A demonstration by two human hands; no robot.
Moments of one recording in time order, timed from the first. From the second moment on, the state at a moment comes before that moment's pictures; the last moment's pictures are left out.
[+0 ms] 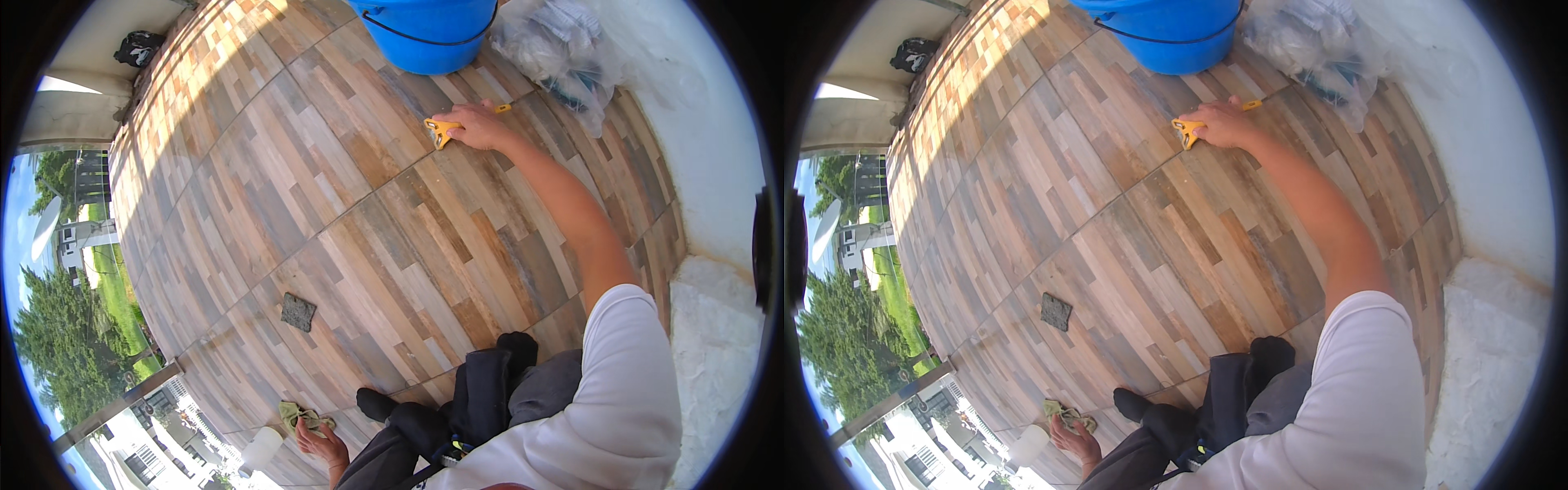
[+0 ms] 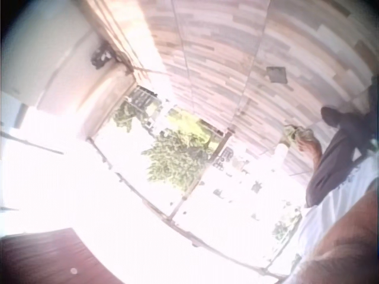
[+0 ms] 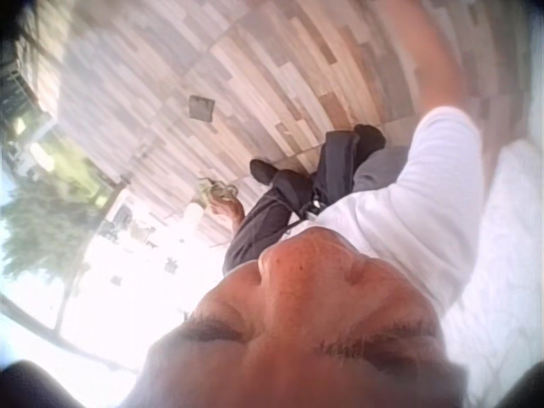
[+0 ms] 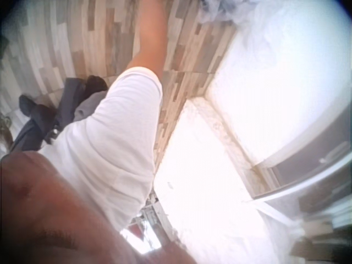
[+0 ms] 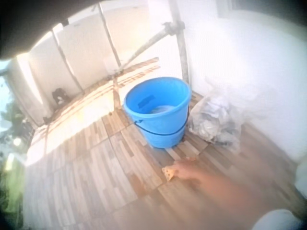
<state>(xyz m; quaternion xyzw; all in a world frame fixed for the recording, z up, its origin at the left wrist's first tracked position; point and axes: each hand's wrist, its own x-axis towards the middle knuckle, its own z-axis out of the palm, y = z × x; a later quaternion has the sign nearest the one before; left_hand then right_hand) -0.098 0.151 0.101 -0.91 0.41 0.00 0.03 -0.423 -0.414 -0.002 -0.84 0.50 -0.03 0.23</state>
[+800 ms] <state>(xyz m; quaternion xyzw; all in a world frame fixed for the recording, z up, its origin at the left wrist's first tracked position) -0.107 0.133 0.101 -0.90 0.44 -0.02 0.00 -0.401 -0.408 0.000 -0.85 0.48 0.02 0.22</state>
